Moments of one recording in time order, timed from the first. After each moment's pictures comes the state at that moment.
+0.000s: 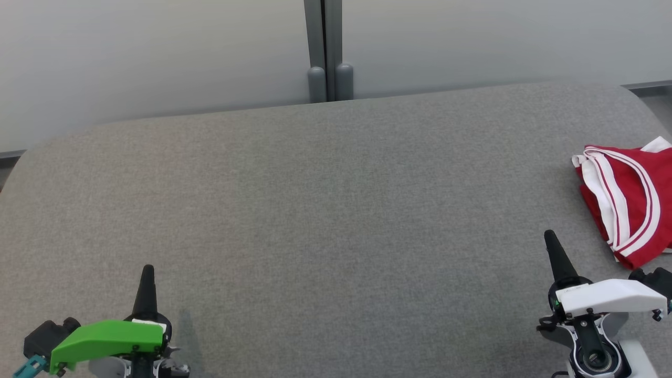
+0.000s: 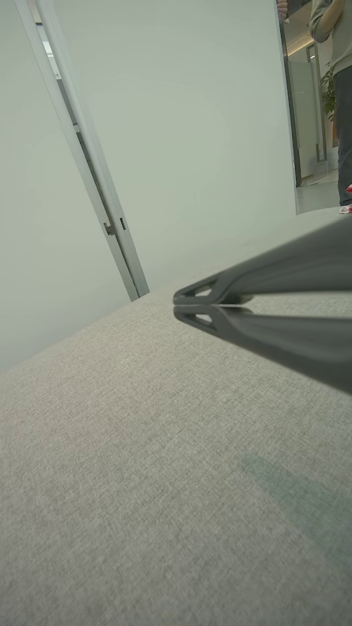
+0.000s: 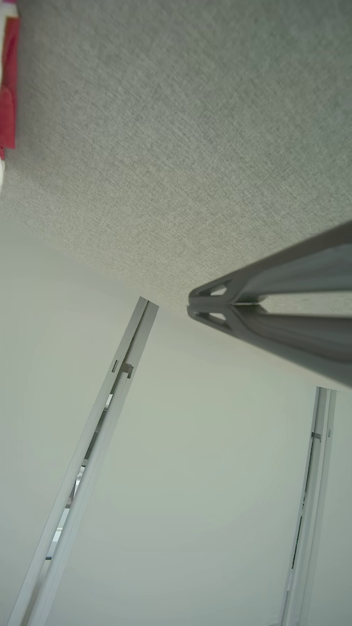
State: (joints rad) left arm -0.06 0.04 0.06 0.25 -1.20 -0.08 0.00; right arm -0.15 -0.04 -0.10 0.32 1.18 0.13 0.00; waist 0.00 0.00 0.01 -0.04
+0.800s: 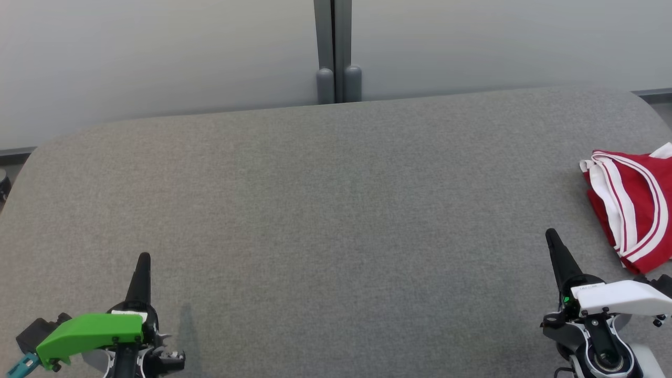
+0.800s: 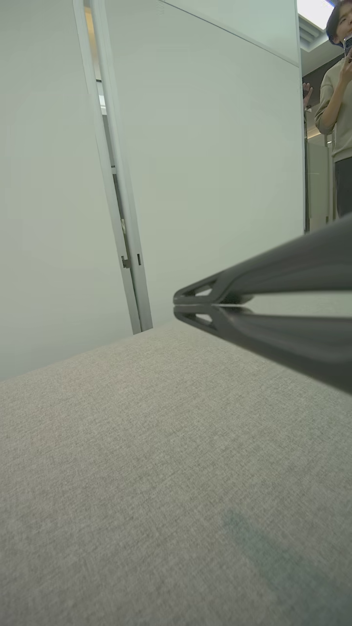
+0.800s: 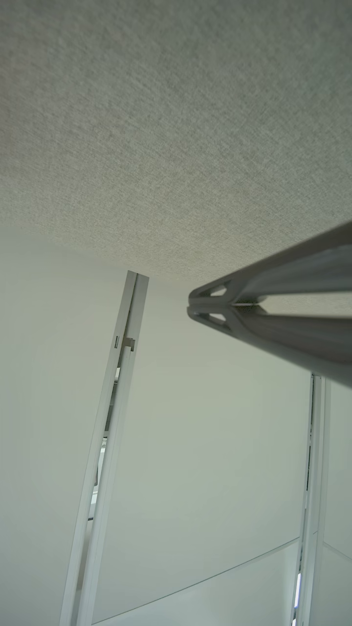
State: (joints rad) left arm -0.08 0.04 0.09 0.23 -1.42 -0.09 0.06; right arm -0.14 -0.05 -0.11 0.29 1.41 0.13 0.06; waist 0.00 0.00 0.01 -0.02
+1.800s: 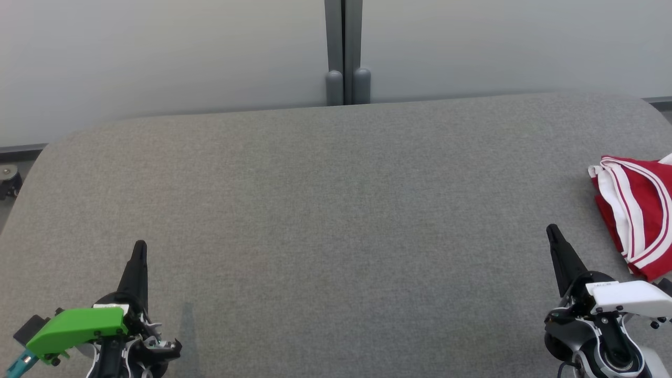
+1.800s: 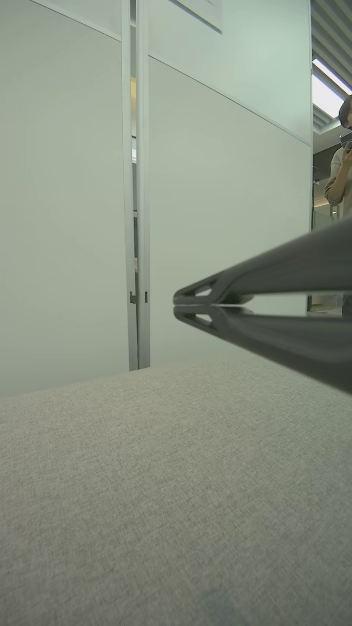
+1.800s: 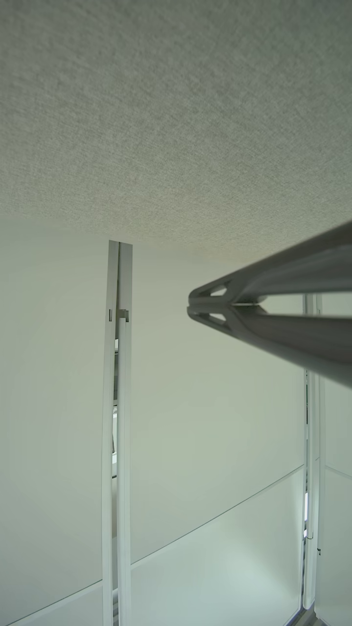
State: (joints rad) left arm -0.11 0.05 0.12 0.22 -1.61 -0.10 0.11; right arm -0.13 -0.05 -0.12 0.26 1.61 0.13 0.12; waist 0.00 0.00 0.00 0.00
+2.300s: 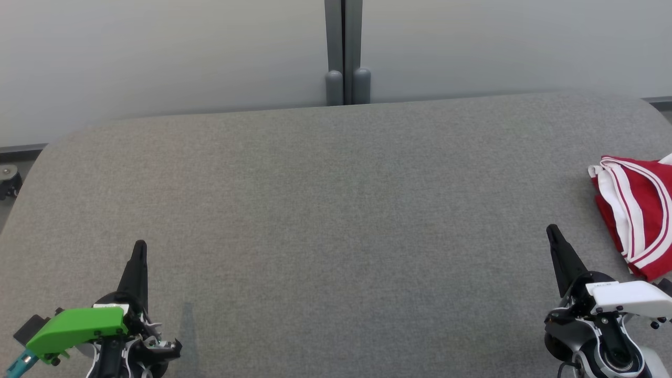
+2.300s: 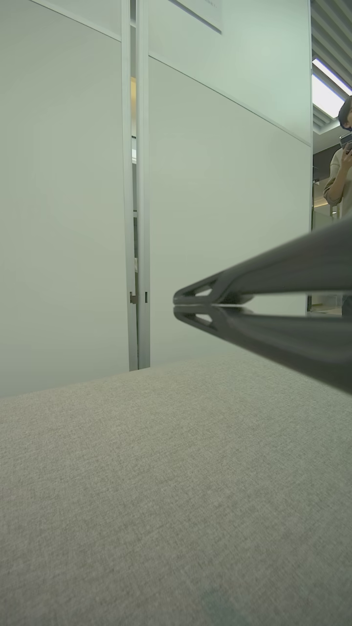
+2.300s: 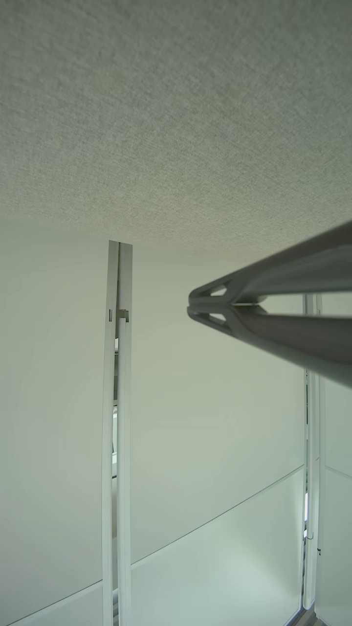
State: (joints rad) left arm -0.11 0.05 0.12 0.22 -1.61 -0.10 0.11; right arm -0.13 -0.05 -0.12 0.26 1.61 0.13 0.12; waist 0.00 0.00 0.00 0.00
